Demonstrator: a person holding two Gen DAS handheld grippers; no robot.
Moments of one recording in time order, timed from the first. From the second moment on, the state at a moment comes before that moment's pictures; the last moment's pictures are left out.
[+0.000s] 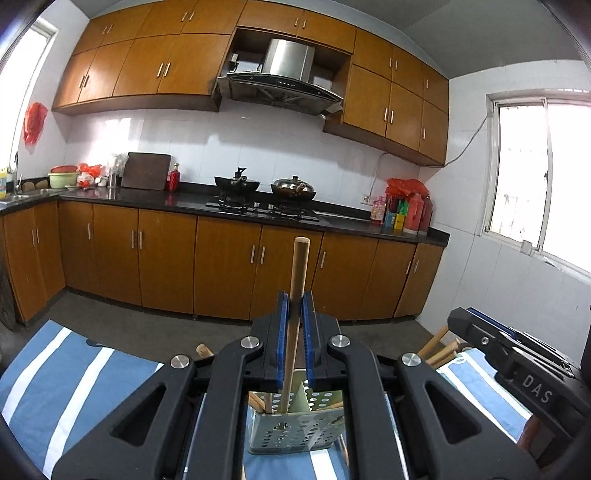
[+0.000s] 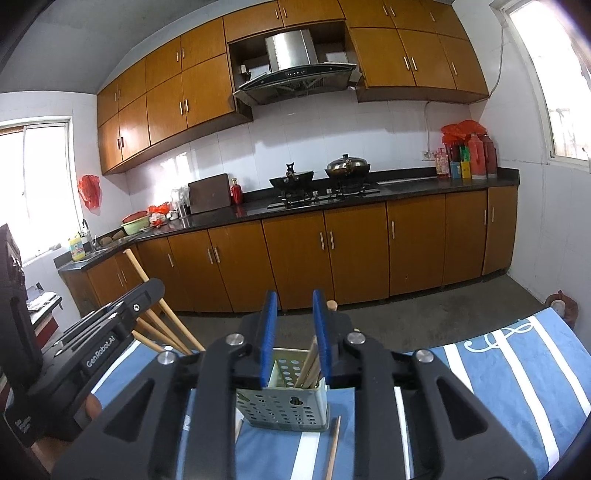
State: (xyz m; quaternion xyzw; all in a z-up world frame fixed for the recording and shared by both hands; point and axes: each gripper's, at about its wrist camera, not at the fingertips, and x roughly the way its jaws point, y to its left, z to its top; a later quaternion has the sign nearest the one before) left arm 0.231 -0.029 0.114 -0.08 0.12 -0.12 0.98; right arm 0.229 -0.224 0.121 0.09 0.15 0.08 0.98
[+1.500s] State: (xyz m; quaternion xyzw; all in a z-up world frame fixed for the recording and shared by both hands) left arm 0.146 -0.011 -0.082 -0.04 0.38 -0.10 0.92; right arm 0.148 -0.204 -0.096 0.07 0.42 0.07 0.90
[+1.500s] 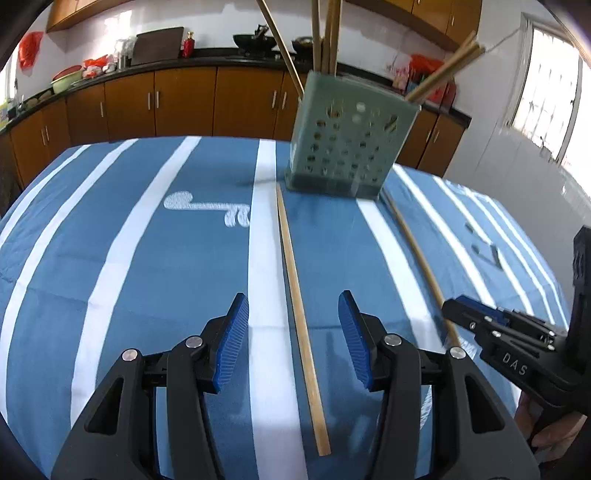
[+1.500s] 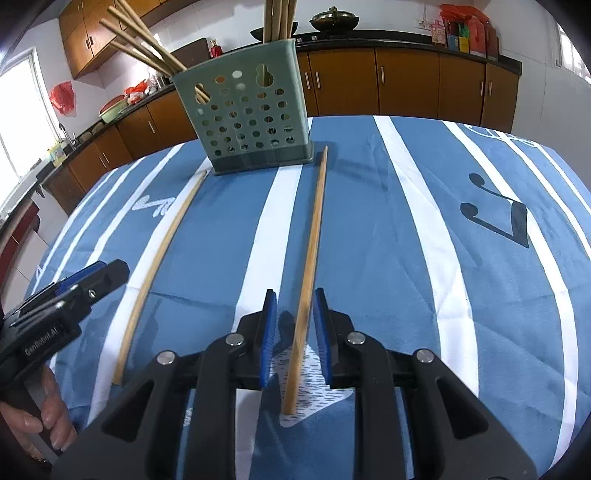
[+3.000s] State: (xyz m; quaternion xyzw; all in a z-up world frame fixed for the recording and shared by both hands) left arm 0.202 0.042 -0.098 -0.05 0.42 -0.05 0.90; right arm 0.195 -0.254 -0.107 0.04 0.42 -0.02 0.90
